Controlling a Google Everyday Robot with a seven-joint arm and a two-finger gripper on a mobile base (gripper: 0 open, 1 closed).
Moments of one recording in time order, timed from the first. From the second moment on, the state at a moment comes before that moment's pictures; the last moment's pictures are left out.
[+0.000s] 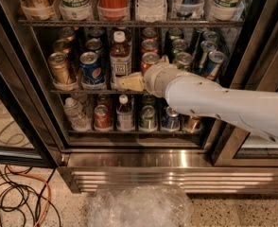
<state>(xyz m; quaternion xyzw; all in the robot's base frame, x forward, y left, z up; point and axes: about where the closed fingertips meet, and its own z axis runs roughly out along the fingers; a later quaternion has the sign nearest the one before) 0.677 -0.021 0.847 -0.26 0.77 0.08 0.58</state>
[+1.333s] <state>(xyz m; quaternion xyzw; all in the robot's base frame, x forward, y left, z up) 0.693 -0.020 0.841 -0.25 0.77 0.06 0.59</state>
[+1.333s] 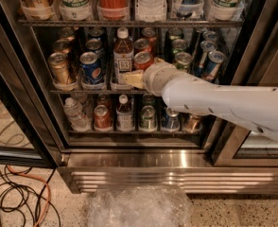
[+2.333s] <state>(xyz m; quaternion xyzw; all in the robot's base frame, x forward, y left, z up) 0.691 -0.040 0.832 -0.27 0.77 0.04 0.57</state>
